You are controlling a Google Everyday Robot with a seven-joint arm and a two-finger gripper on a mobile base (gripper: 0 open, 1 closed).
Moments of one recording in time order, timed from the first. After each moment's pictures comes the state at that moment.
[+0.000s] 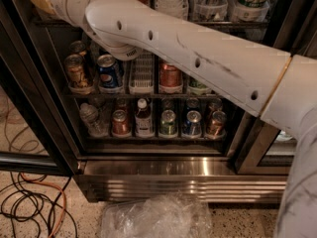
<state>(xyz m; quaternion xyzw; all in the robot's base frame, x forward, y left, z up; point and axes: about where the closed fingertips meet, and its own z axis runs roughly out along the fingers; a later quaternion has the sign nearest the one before) 0.706 0.241 1.079 -0.34 0.57 0.17 0.73</state>
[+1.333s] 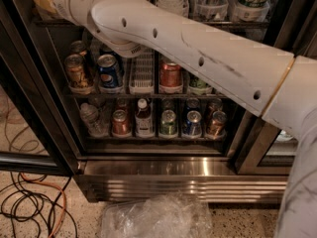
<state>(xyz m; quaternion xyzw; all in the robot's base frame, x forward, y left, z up) 0.706 0.237 1.082 -0.35 0.57 0.19 0.72</state>
